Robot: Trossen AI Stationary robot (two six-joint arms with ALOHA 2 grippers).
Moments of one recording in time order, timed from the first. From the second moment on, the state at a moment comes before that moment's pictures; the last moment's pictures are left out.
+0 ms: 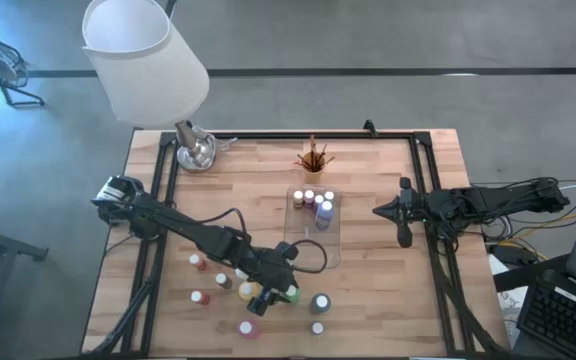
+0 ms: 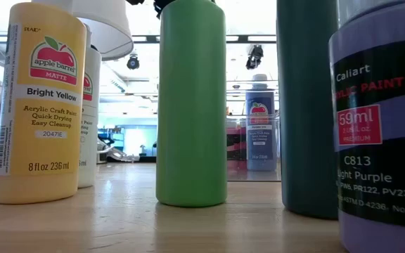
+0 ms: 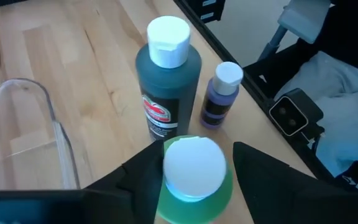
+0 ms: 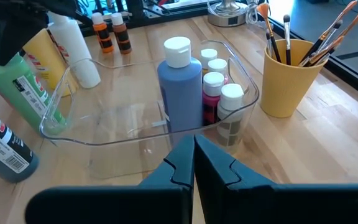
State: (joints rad) left arm -0.37 1.68 1.24 -0.19 0.13 0.03; right arm 0.17 0.38 0.35 -0.39 0.29 0.28
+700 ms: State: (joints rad) left arm -0.36 1.68 1.40 -0.40 0.08 -0.01; right arm 0.17 0.38 0.35 -0.39 0.29 0.28
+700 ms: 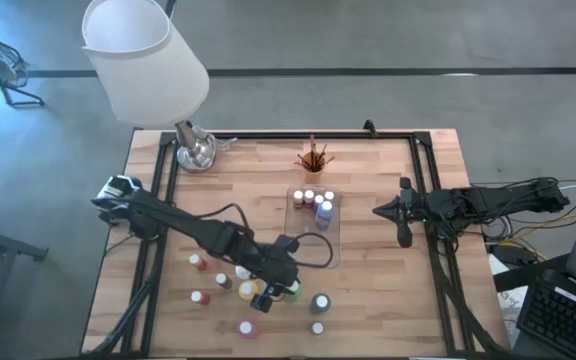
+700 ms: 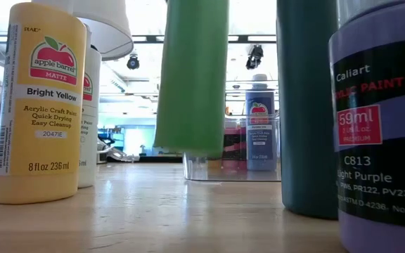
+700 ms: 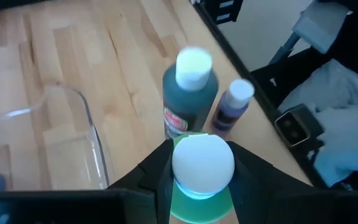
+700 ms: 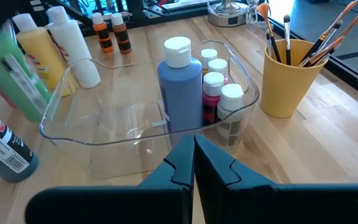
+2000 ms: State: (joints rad) left arm -0.01 1.68 1.51 -0.49 -0.26 0.05; right arm 0.17 0.38 0.35 -0.39 0.29 0.28
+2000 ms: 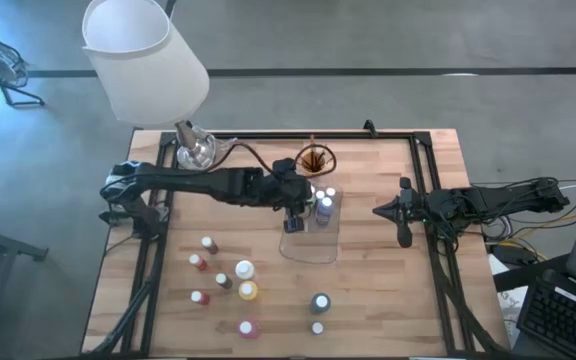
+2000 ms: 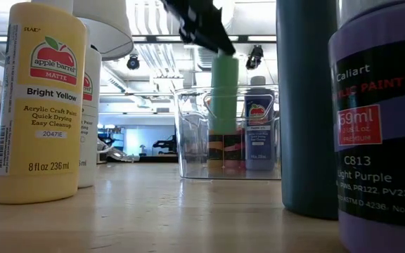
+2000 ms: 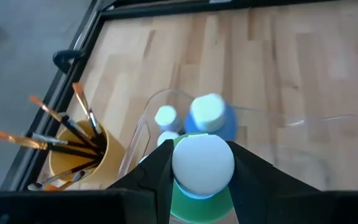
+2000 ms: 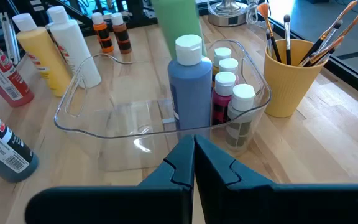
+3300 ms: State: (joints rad) left arm 0.06 1.77 1.30 -0.12 -0.11 0.02; right arm 0.17 0.38 0.35 -0.39 0.29 0.28
